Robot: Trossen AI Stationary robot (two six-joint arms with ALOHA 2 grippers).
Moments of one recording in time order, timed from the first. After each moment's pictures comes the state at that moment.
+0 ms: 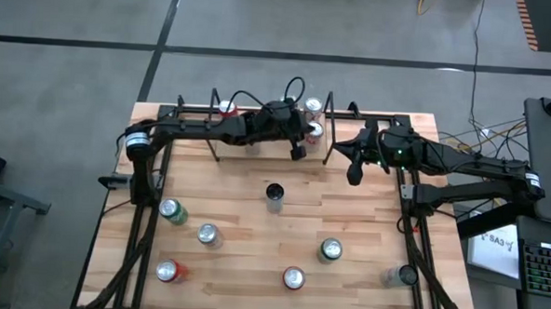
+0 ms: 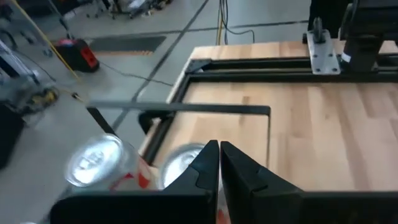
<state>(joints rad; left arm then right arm) 0.30 1.89 1.47 0.04 -0.08 0.20 -0.18 0.90 0.86 -0.31 0.16 0.04</state>
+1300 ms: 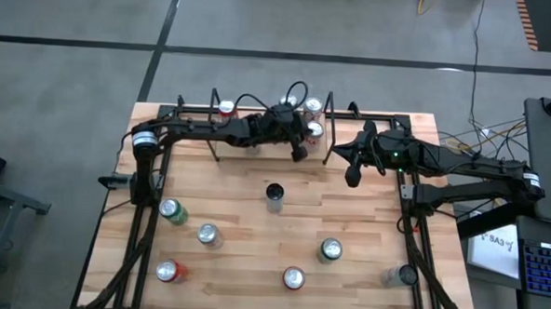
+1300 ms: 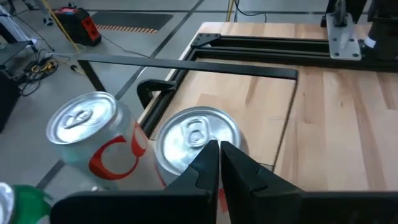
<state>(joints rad) 0.31 1.94 1.44 0.06 -0.10 0.12 -0.18 0.90 0.81 -0.30 0.16 0.07</state>
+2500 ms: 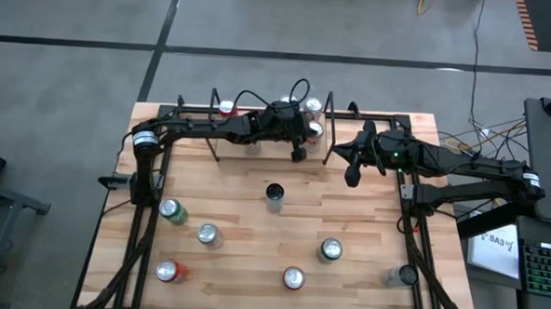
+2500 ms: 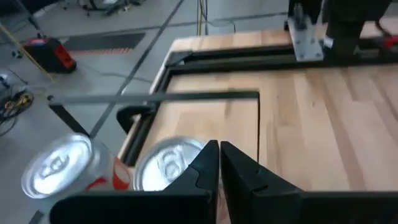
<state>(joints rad) 0.33 1.94 1.49 0.04 0.02 0.25 -0.18 0.90 0.81 -0.27 0.16 0.07</state>
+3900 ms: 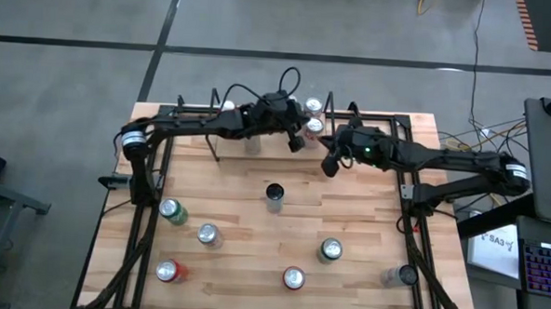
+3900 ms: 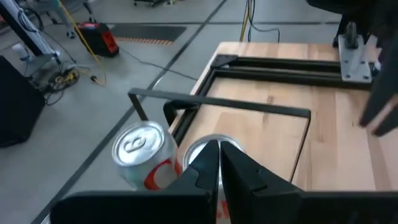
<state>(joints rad) 0.34 1.85 1.49 -0.03 -0.13 0.15 -0.22 1.15 0.86 -0.15 0.30 0.07</state>
